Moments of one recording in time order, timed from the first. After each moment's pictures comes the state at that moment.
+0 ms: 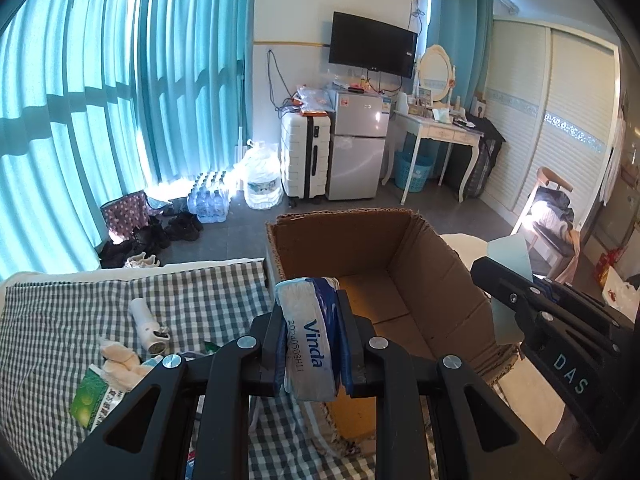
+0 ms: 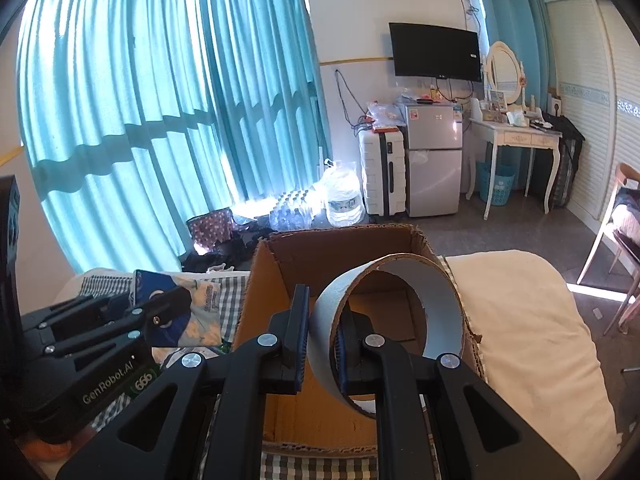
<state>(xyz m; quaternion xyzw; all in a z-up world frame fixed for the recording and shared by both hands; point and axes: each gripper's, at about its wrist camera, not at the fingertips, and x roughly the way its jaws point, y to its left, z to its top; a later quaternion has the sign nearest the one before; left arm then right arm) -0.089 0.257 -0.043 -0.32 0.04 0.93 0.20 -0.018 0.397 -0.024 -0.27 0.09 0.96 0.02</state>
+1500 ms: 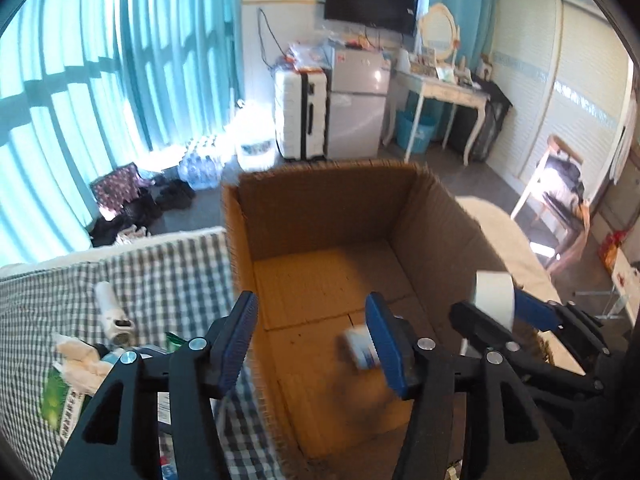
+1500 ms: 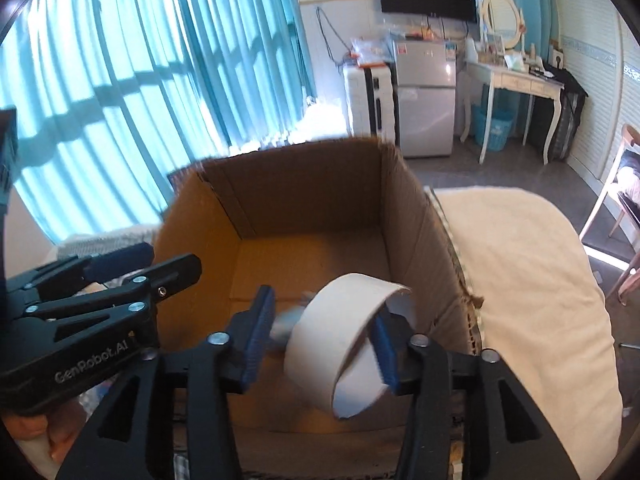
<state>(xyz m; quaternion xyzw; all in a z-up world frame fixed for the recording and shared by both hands) -0.121 0.299 -0.083 -0.38 0.06 0.90 0.19 -0.043 0.447 -0.093 -0.36 0.10 0.93 0.02</state>
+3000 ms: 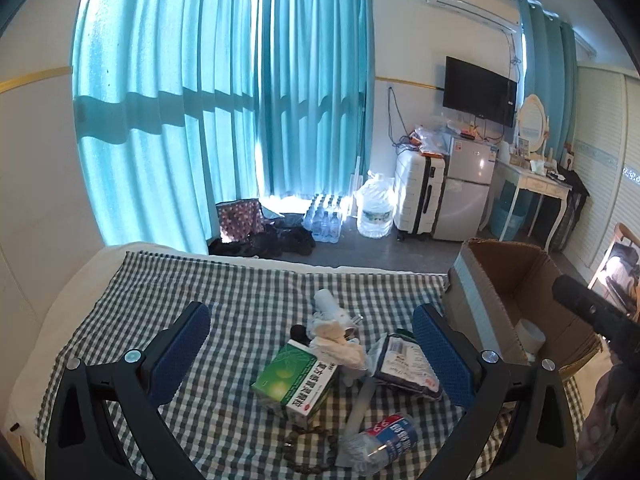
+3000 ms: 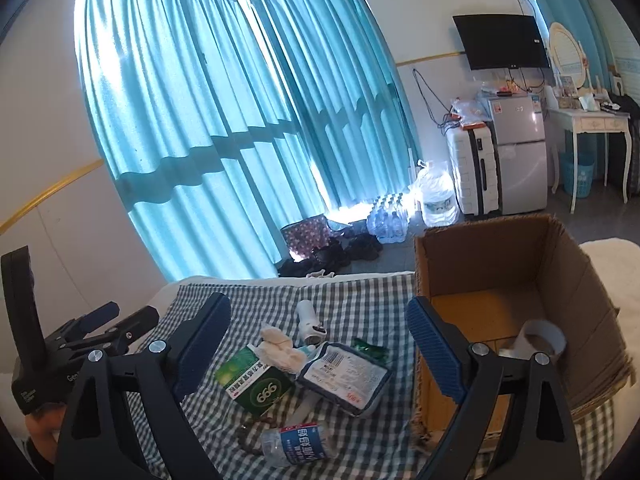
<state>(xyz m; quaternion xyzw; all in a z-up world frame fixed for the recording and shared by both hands) -0.032 0.026 -0.029 -0.27 0.00 0.96 0.02 -0.011 0.275 -0.029 -0.24 0.14 0.95 -0.13</state>
